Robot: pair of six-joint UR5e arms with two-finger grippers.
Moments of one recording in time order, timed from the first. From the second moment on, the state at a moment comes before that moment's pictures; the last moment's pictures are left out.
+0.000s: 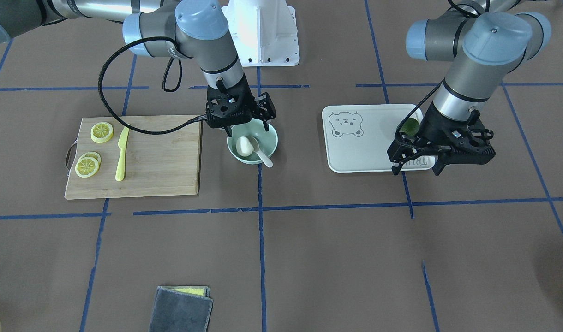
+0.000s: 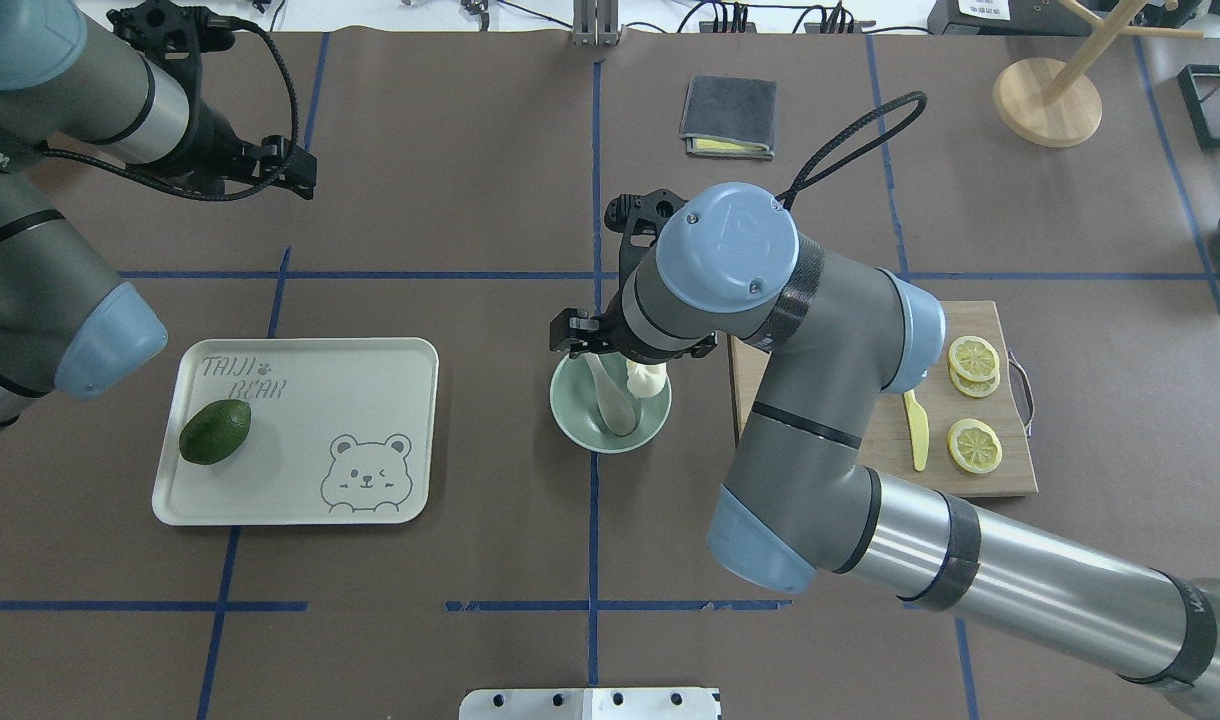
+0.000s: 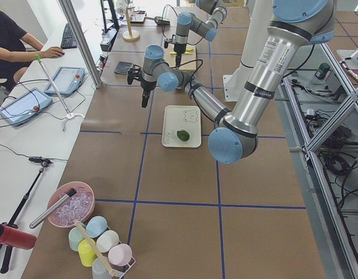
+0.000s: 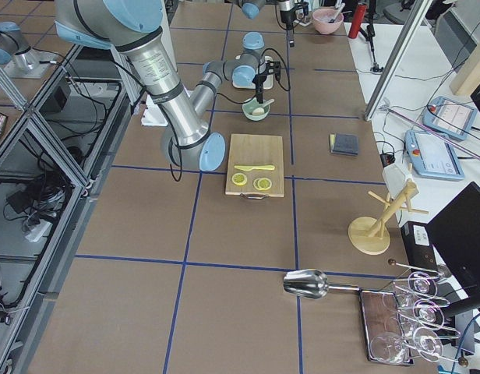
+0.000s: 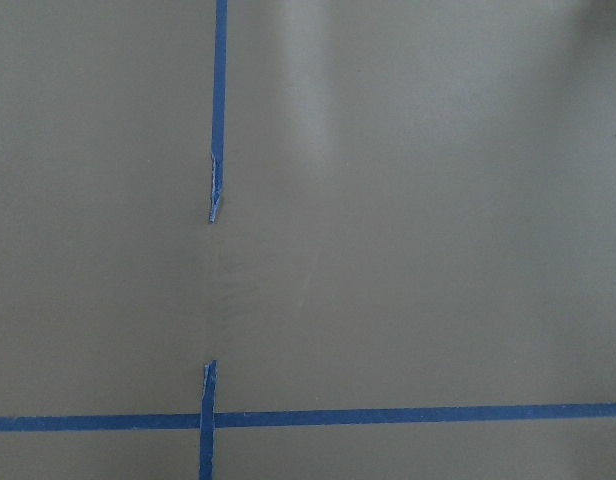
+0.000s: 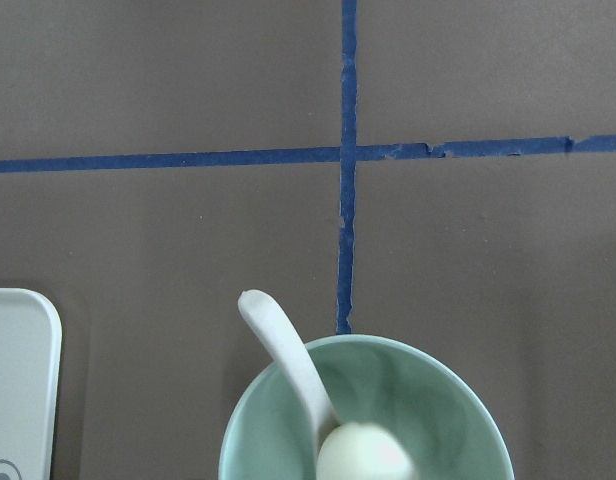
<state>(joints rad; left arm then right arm) -0.93 -2.00 -1.79 -1.73 -1.99 -0.94 0.52 -0.87 1.71 -1.44 1.84 1.26</state>
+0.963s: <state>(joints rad) -1.14 -1.81 -1.78 -1.73 -2.18 -0.55 0.85 -0.99 1.80 -1.73 2.03 0.84</state>
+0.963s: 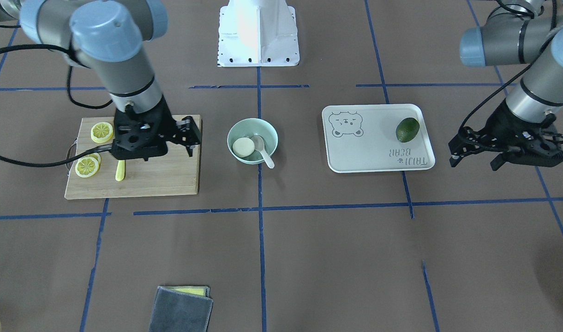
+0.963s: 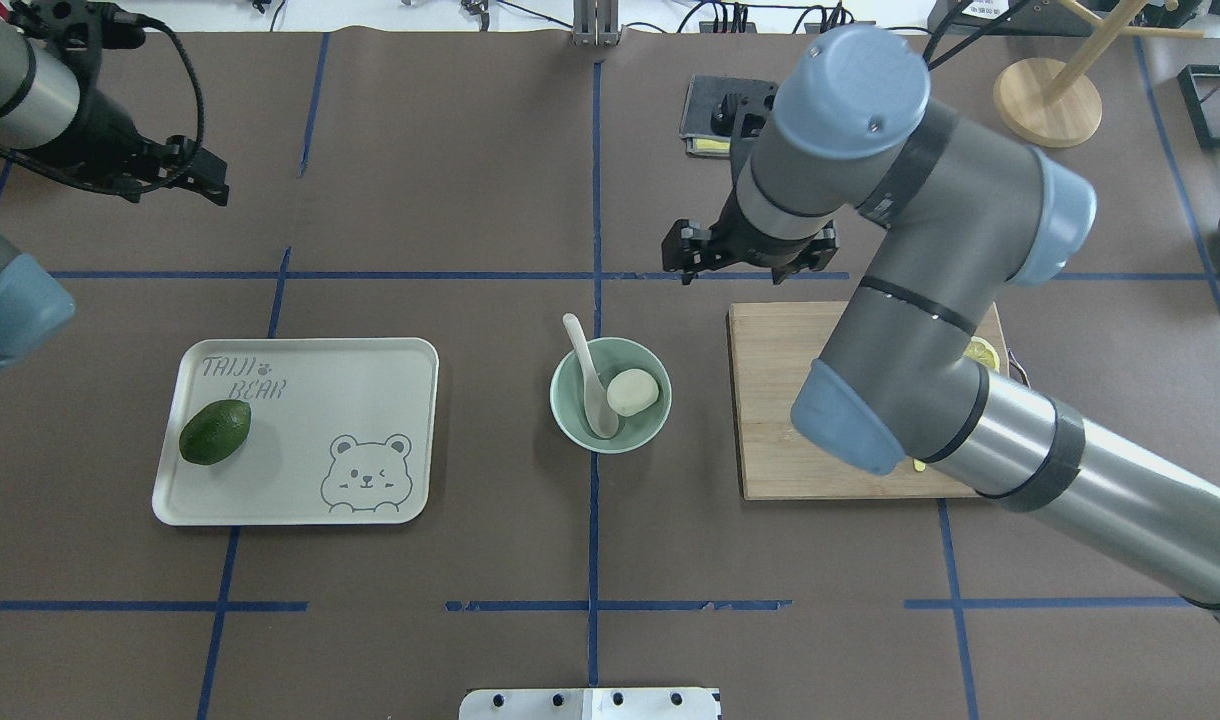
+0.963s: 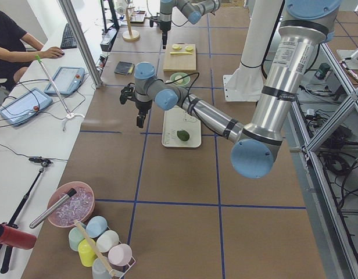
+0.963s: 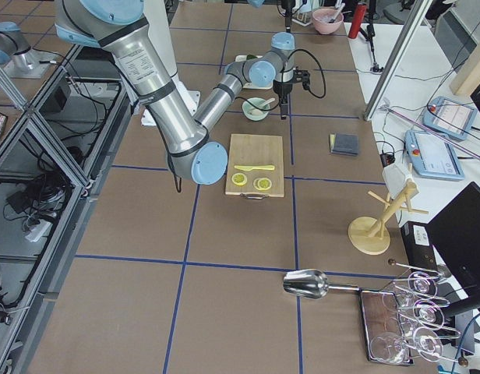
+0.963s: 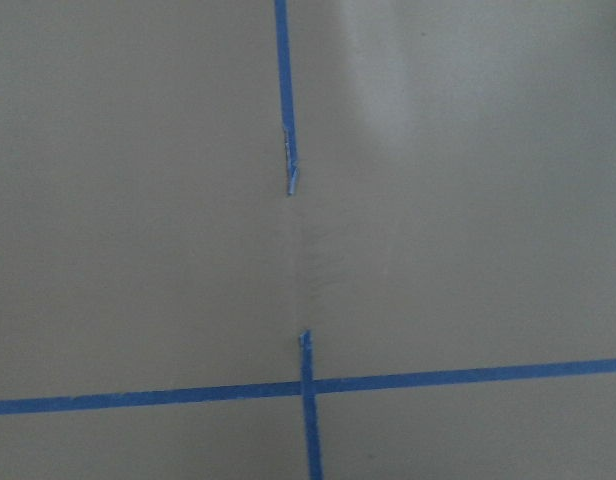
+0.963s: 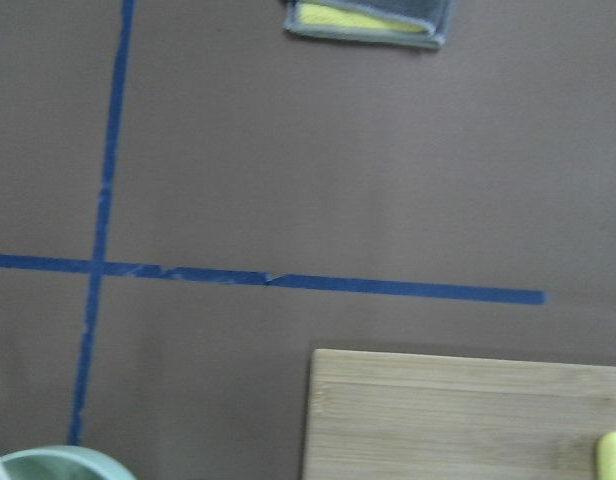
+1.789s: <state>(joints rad) -1.47 -1.72 -1.63 -1.57 -2.21 0.05 1.26 -1.25 1.76 -1.76 2.26 0.23</state>
